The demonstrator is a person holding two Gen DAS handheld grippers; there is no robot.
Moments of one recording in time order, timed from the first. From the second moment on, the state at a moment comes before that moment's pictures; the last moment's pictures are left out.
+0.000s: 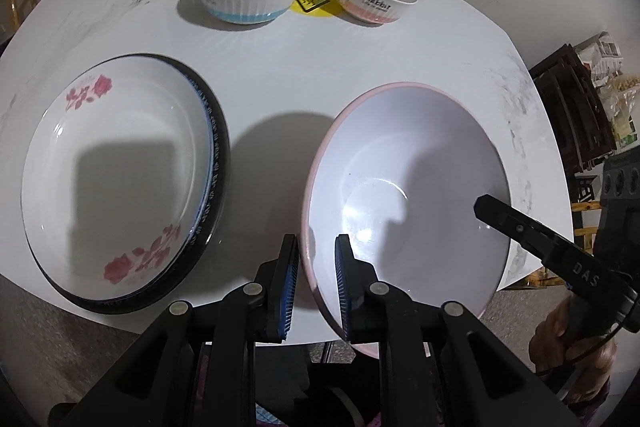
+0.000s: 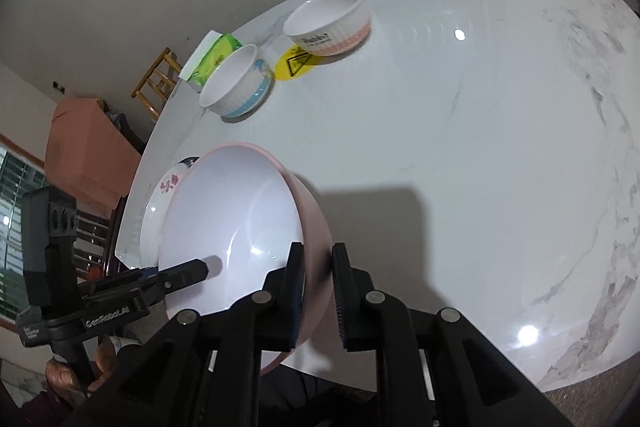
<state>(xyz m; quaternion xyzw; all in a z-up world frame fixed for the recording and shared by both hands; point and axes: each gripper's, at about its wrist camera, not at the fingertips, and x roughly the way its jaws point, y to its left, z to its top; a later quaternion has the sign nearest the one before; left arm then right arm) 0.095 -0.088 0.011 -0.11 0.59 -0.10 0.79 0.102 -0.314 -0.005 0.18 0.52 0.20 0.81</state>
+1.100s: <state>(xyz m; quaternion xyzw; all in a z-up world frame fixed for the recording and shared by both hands) 0.106 -0.040 0.075 -0.08 0.49 -0.05 0.87 0.154 -0.303 0.100 0.13 0.42 0.29 0.85</state>
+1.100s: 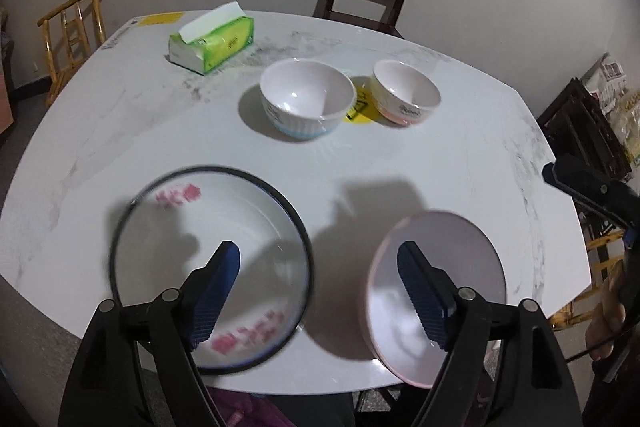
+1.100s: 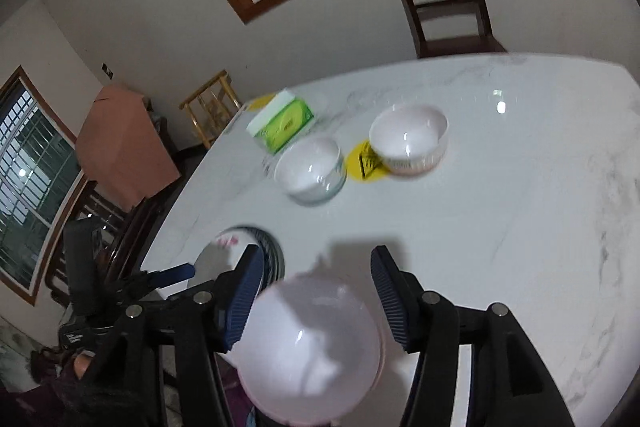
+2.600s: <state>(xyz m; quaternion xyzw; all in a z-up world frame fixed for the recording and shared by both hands) 0.287 0.017 0.021 -0.15 0.55 -0.05 0.82 0.351 -0.185 -0.002 0.14 0.61 0.22 0.75</state>
